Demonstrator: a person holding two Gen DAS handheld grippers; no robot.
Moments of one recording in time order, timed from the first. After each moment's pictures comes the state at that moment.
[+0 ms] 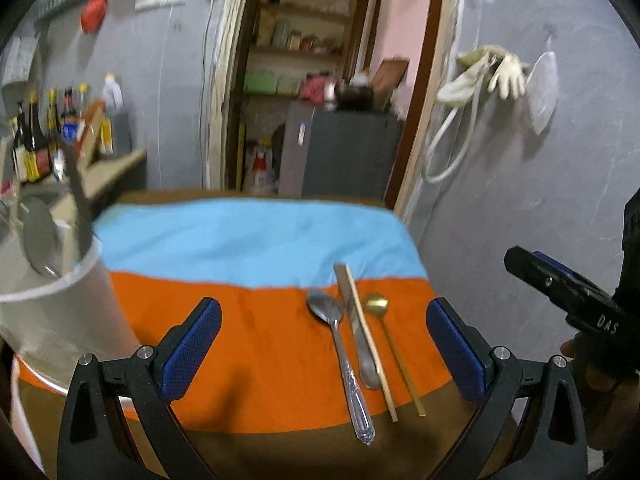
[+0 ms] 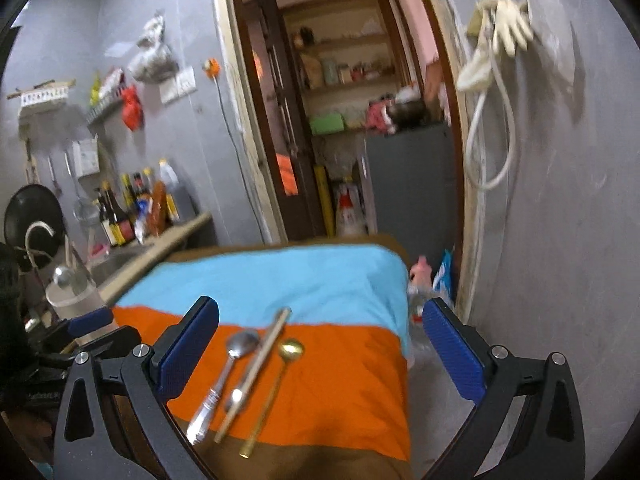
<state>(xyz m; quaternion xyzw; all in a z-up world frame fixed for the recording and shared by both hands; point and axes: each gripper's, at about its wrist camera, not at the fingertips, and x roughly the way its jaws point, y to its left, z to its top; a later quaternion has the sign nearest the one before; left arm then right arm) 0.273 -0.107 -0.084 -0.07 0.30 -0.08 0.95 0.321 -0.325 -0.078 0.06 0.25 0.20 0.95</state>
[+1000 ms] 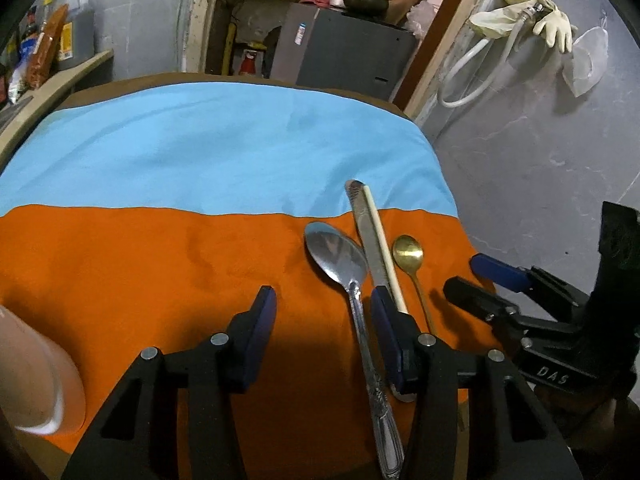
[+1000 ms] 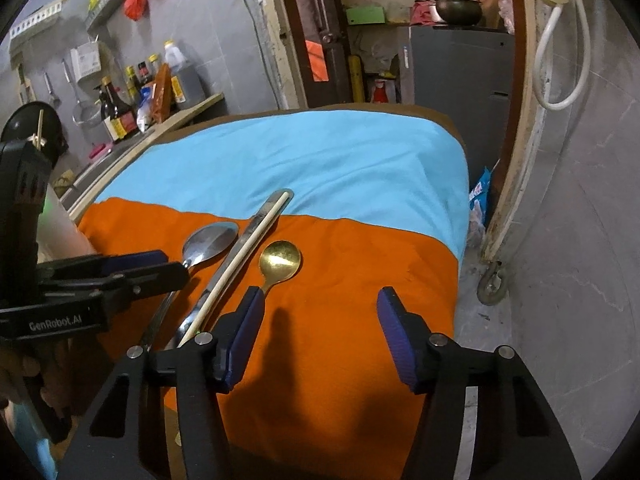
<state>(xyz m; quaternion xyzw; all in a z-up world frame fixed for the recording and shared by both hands) 0.348 -0.095 -0.144 -0.11 0.45 -0.12 0.88 0.385 -0.285 -0.158 -0.02 0.41 0.26 0.87</state>
